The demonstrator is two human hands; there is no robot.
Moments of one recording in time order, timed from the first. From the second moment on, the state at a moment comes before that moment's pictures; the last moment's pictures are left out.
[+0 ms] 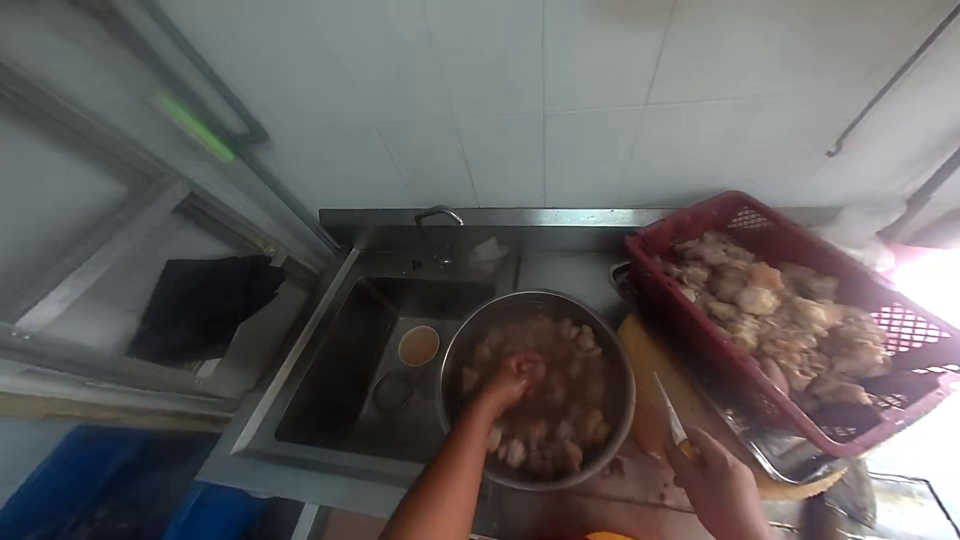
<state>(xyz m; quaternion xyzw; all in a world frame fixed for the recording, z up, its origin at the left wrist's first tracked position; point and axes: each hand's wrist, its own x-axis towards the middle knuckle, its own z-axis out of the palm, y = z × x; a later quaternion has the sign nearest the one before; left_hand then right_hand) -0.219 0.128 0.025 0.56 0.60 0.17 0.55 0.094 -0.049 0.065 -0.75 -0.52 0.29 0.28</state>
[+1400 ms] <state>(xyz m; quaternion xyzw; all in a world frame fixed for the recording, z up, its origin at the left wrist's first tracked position) -0.153 0.094 0.011 0.76 0.58 -0.08 0.29 0.081 -0.033 0.091 -0.64 -0.57 0.41 0.31</state>
